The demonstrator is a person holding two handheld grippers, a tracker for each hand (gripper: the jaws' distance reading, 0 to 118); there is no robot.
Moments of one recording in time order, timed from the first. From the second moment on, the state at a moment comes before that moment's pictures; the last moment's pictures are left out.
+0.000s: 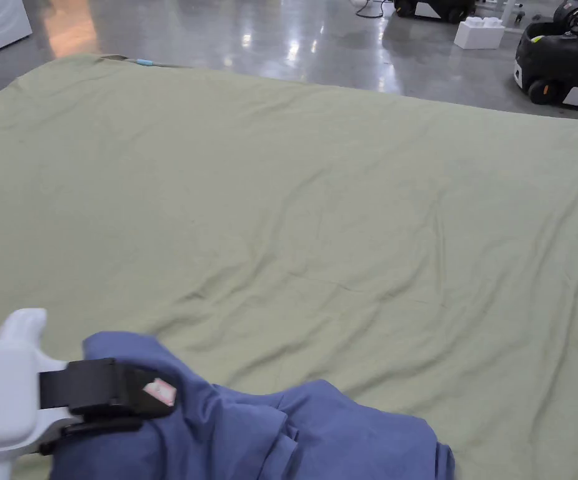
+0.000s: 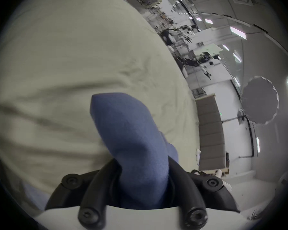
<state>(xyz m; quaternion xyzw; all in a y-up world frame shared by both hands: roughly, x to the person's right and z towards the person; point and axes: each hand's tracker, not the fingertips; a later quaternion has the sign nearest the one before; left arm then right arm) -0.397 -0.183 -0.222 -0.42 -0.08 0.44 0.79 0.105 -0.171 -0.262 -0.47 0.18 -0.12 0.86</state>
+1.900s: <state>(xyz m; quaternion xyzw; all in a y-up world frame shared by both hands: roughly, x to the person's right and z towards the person) -0.340 -0.190 -0.218 -0.38 -0.13 0.36 0.84 -0.002 -0.236 -0.329 -0.51 0.33 -0.19 0.77</state>
